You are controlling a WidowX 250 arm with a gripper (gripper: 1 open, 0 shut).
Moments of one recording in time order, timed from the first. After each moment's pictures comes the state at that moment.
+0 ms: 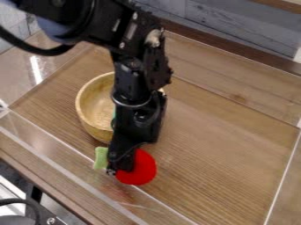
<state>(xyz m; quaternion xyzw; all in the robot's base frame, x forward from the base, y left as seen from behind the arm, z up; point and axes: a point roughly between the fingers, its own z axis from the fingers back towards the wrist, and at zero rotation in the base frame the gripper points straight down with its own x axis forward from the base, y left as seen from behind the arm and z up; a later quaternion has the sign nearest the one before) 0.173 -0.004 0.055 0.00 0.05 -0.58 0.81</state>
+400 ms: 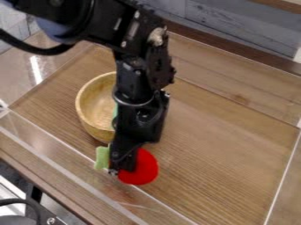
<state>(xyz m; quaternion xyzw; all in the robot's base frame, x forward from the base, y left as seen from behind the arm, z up) 0.172 -0.012 0.061 0.00 0.06 -0.58 0.81</state>
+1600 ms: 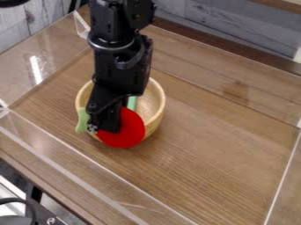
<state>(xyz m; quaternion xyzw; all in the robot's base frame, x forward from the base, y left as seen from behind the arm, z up) 0.175 0.015 0.111 0.01 0.05 -0.56 0.82</state>
